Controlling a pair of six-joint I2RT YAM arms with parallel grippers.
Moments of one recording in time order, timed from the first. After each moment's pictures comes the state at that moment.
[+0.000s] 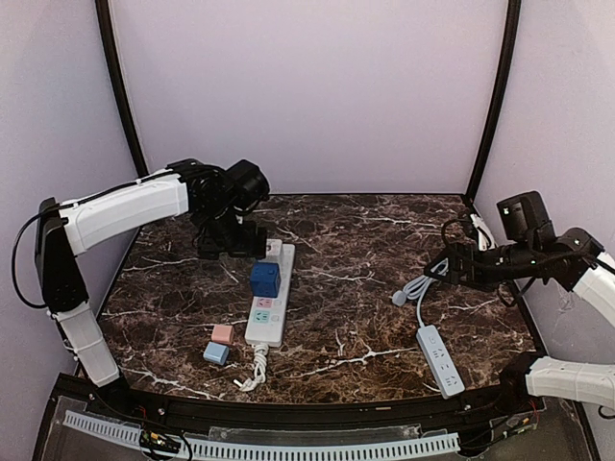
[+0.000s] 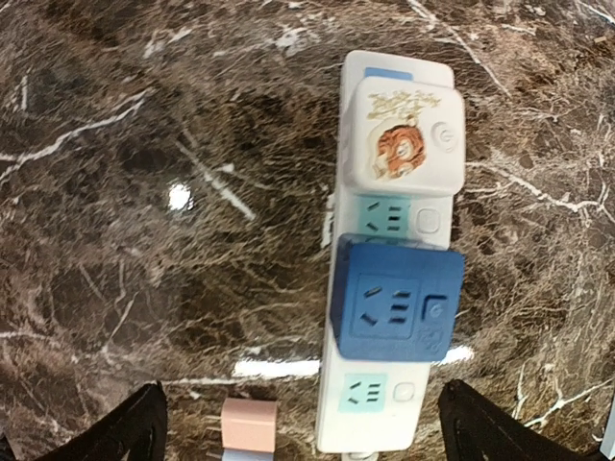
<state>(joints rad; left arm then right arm) -0.75 1.79 1.64 -1.13 -0.23 -0.74 0.49 0.82 0.89 -0.86 -0.29 0.52</state>
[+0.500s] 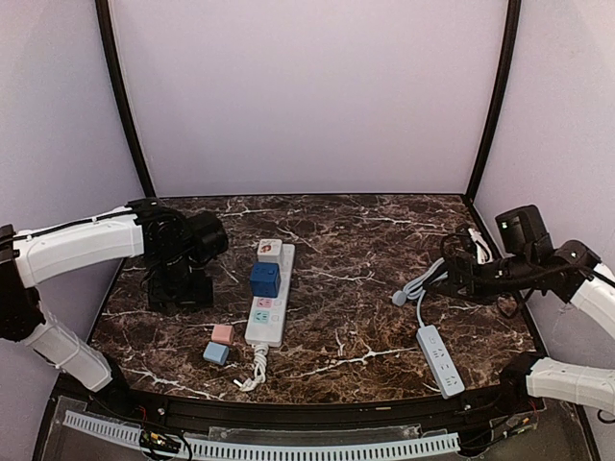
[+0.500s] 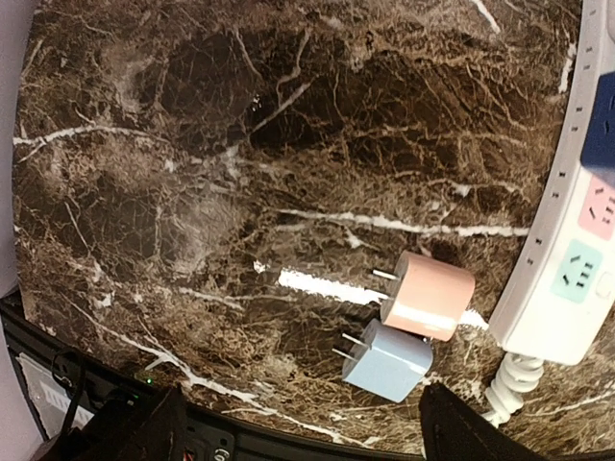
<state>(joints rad) -0.77 1.46 1.20 -1.33 -0.24 -1.03 0.49 0.78 0.80 -0.84 -0.34 0.53</state>
